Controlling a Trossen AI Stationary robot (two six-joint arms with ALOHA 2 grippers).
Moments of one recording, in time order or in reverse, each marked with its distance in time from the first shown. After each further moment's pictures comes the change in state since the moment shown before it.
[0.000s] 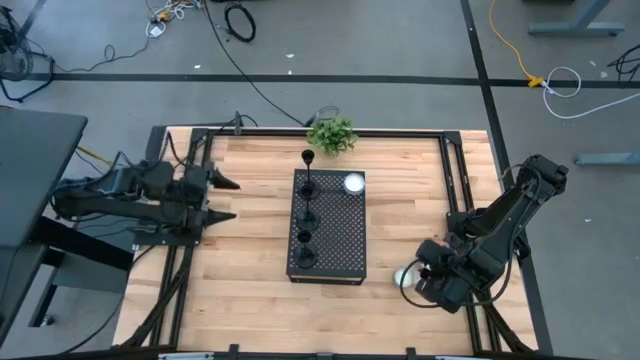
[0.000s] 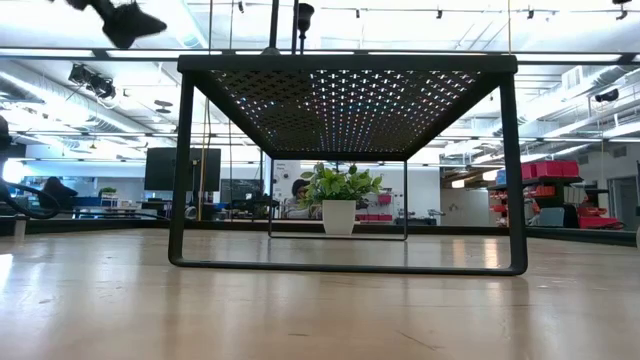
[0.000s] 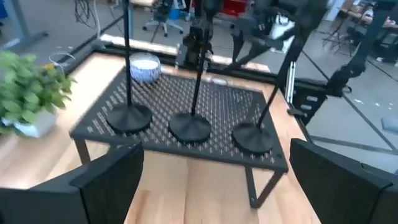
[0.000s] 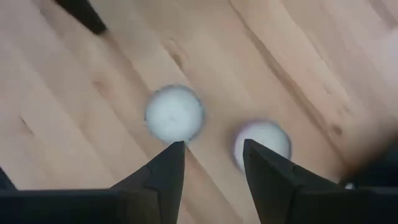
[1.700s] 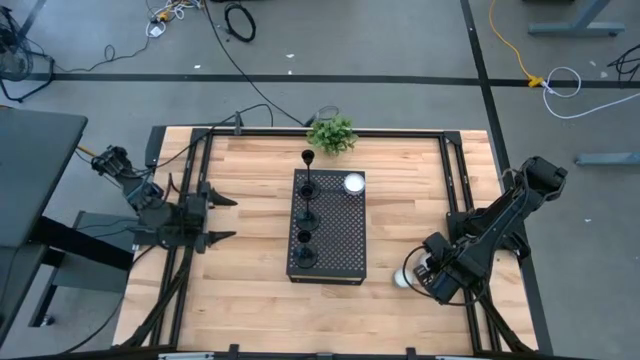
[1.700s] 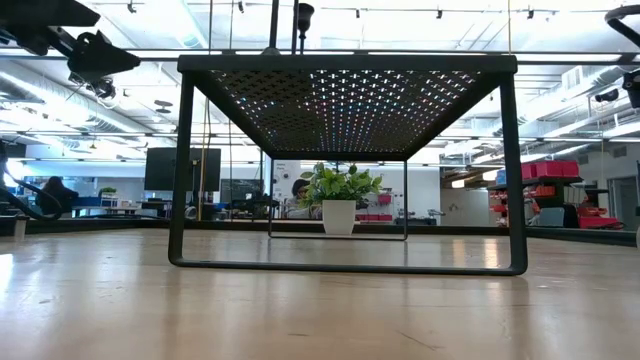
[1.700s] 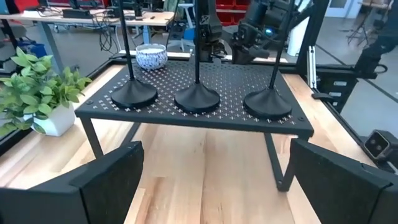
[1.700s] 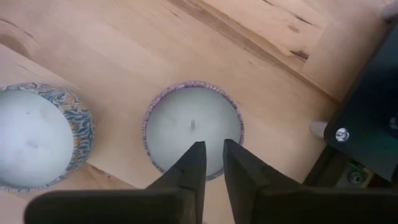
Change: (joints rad) left arm -0.690 -0.204 -0.324 0.115 -0.759 -0.055; right arm -0.004 0.029 -0.295 0.105 -0.136 0.400
